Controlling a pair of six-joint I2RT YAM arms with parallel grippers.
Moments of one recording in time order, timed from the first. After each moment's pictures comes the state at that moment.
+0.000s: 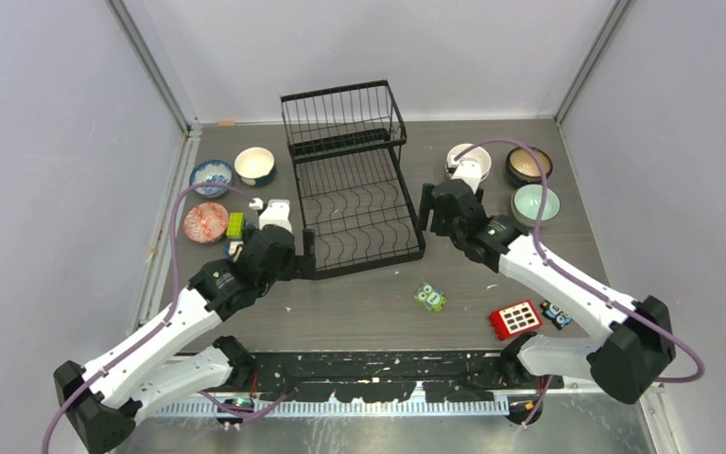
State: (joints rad) left arm -0.76 0.86 0.82 -0.69 -0.44 -0.50; right arm 0.66 1.18 0.99 -0.46 0.49 0.53
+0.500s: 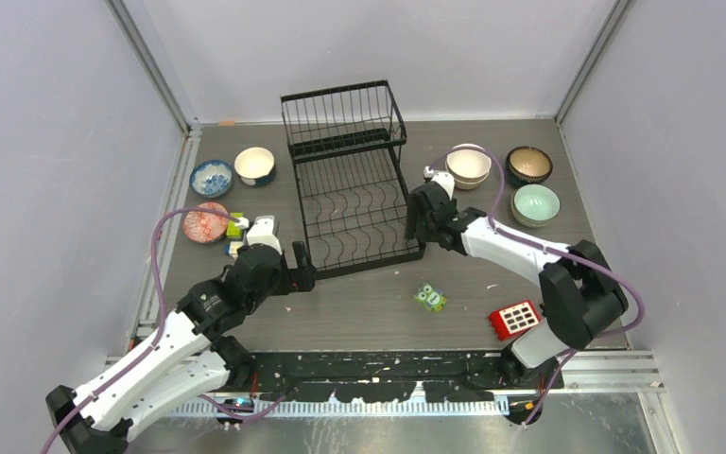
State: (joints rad) left arm -0.76 0.67 0.65 -0.64 -0.34 -0.66; right arm 0.61 1.52 0.95 -0.30 0.35 0.54
